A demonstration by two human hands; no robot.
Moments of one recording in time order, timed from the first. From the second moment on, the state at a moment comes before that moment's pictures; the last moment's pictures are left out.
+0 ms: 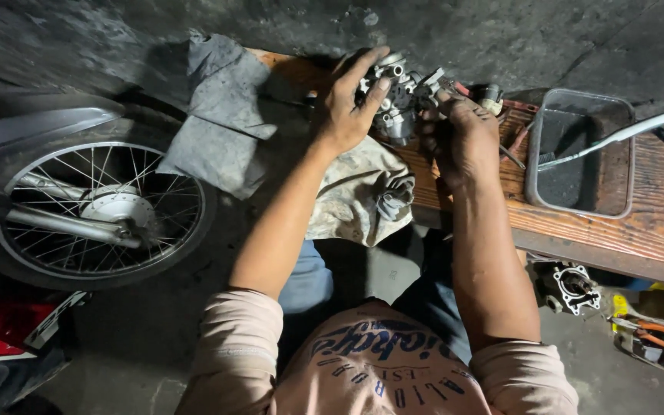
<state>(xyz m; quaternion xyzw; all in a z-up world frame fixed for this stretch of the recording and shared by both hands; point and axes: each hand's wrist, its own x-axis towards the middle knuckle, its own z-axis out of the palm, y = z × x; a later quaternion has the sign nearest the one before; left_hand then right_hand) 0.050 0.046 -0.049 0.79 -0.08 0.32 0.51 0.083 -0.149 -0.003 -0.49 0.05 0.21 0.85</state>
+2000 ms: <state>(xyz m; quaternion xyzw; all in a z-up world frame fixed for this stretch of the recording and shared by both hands) 0.052 0.028 -0.029 0.80 0.05 0.32 0.50 0.059 -0.130 -0.013 -0.73 -0.30 -0.28 0.54</state>
